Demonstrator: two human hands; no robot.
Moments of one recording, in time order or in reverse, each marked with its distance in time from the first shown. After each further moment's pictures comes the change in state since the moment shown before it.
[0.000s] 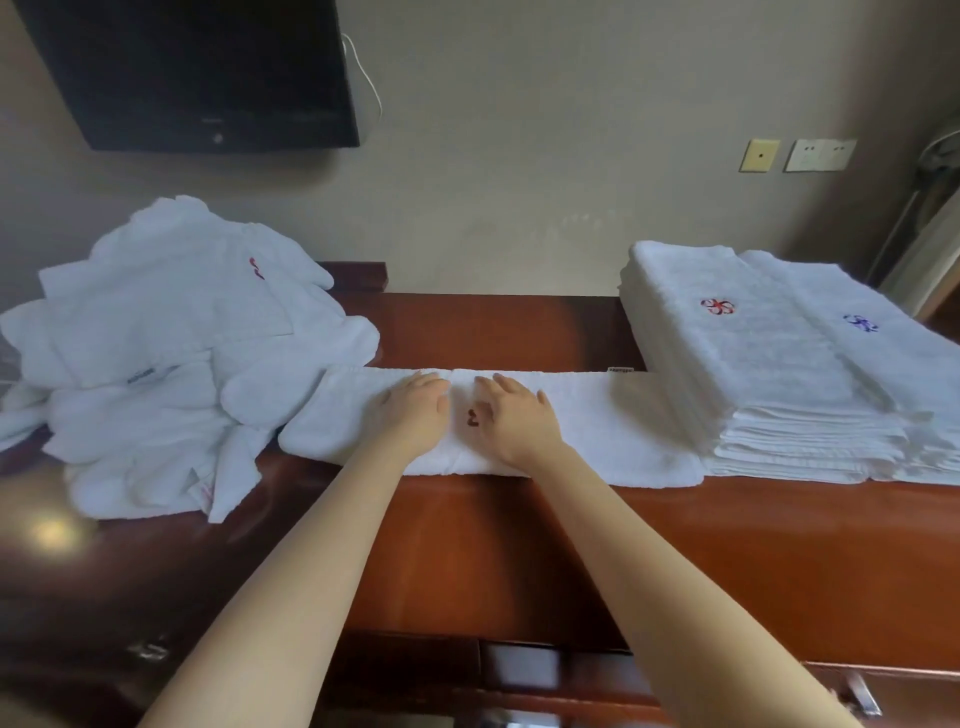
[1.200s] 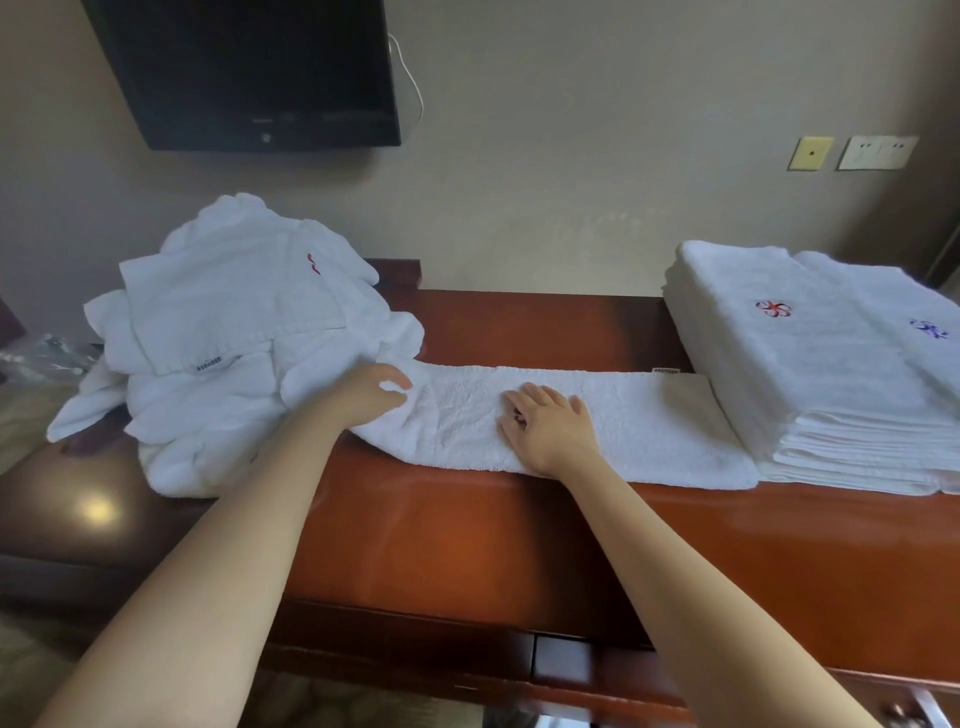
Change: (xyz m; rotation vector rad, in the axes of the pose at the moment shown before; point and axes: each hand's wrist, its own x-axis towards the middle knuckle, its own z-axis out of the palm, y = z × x) left_hand -0.009 -0.092 -0.073 -0.142 -0.202 -0.132; right_hand 0.004 -0.007 0.025 -0.157 -0.003 -0.019
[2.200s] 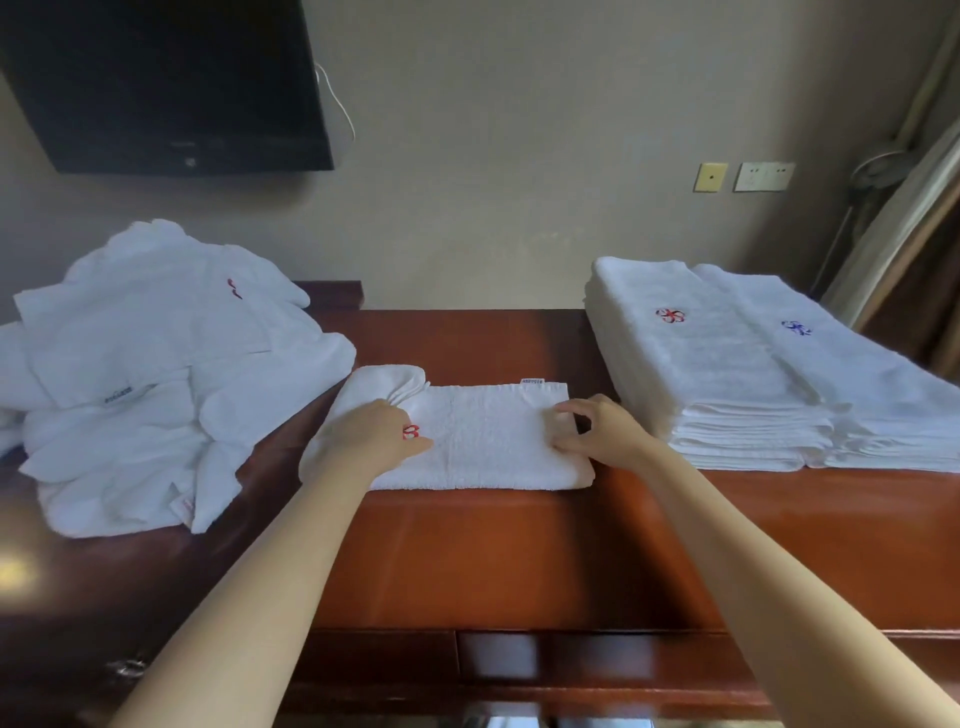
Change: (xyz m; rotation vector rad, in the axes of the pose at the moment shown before) left_hand -0.020 0.095 0.063 0.382 0.071 -0.007; right_hand -0.055 0.128 -0.064 0.300 -0.065 0.200
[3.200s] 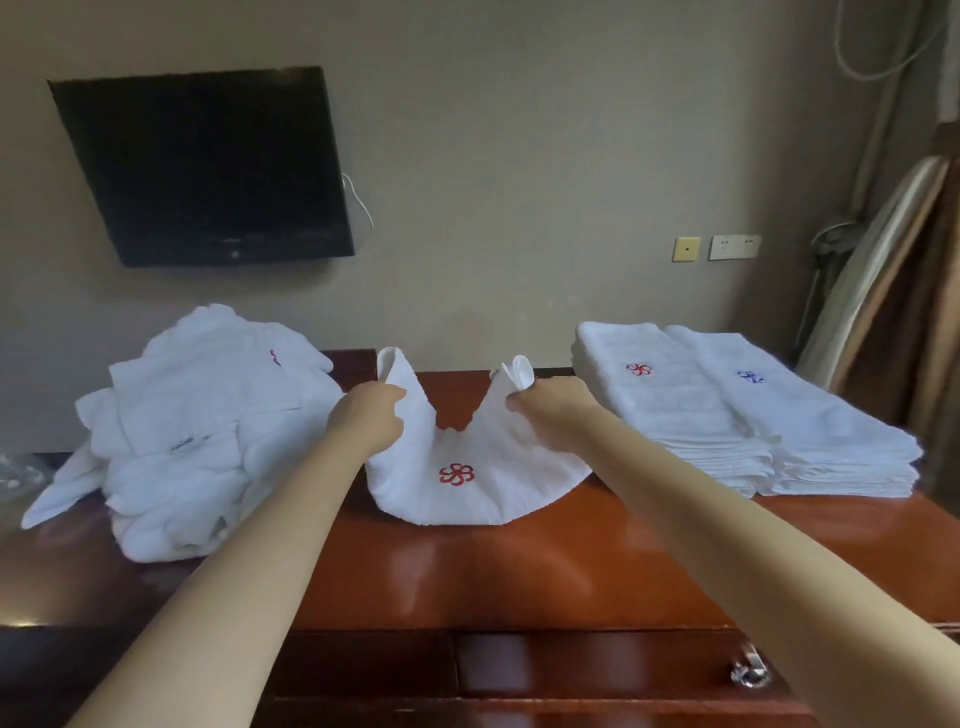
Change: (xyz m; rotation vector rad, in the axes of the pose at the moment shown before) left_hand -0.046 0.003 -0.098 -0.114 0.264 0.024; right_hand -0.047 -0.119 -0.079 -0.881 0.122 -0.370
